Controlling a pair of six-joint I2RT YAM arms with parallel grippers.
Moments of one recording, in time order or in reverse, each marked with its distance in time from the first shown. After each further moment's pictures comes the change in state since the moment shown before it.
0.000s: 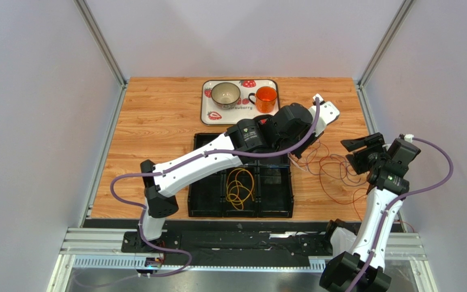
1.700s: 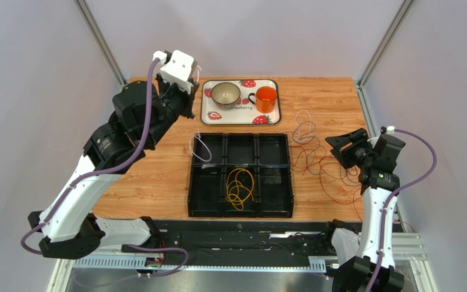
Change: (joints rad) left arm 0.347 -0.764 -0.446 0.120 -0.256 0.159; right arm 0.167 0.008 -0.053 0.130 -0.055 0.046
